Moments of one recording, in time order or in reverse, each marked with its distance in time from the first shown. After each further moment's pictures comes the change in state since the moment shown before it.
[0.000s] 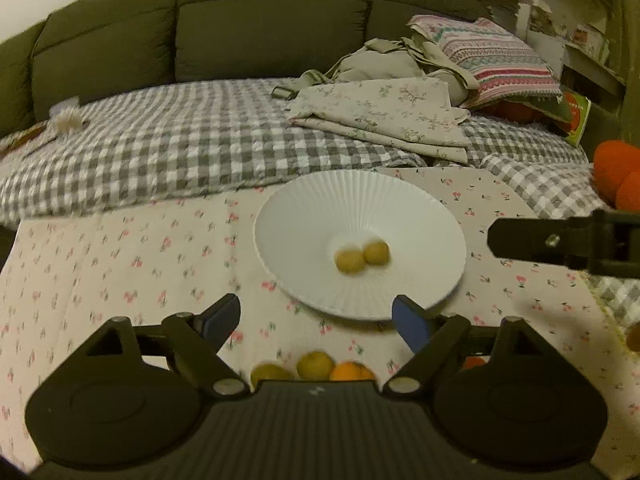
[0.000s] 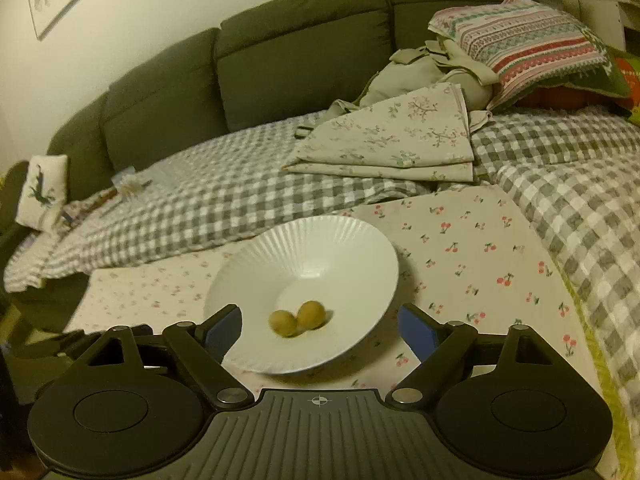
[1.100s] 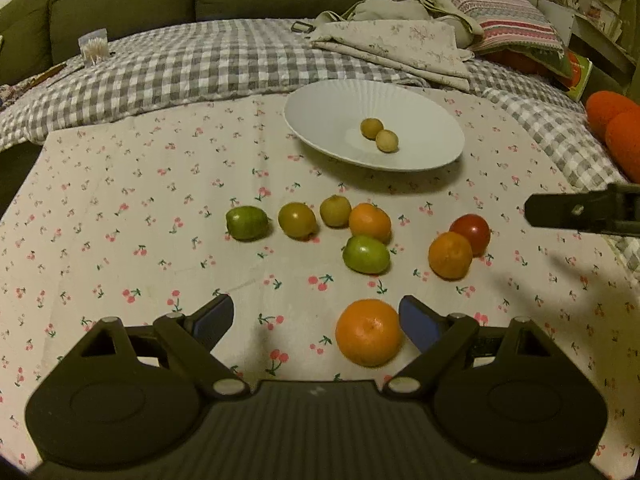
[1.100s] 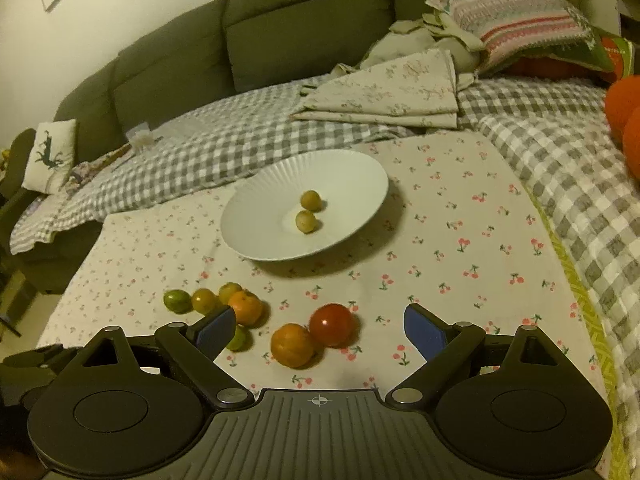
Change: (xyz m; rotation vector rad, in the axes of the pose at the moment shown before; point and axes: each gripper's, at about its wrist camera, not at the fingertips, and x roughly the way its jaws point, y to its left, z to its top) left arm -0.038 0.016 -0.081 -0.023 0.142 0.005; right arm -0.045 0.002 -0.061 -0.026 0.110 -0.034
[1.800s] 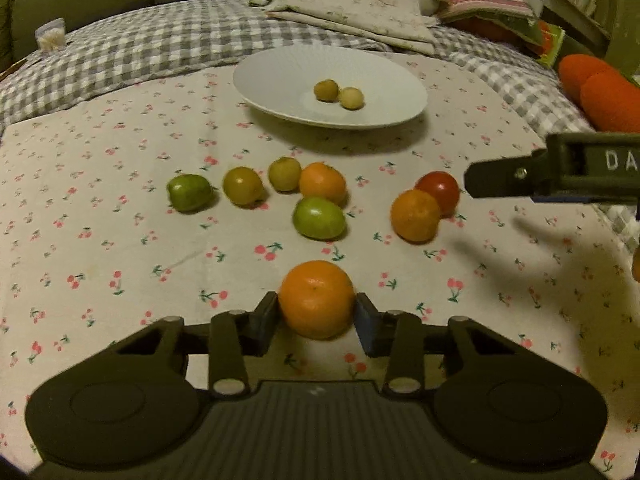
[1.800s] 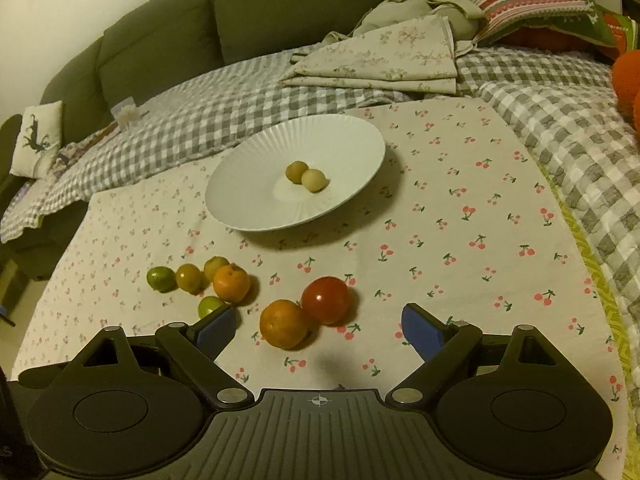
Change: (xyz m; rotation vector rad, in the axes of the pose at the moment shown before) left arm 0.020 -0.019 -0.013 0.053 0.054 -0.063; right arm 0.023 0.003 -0.006 -0.001 0.071 -0.020
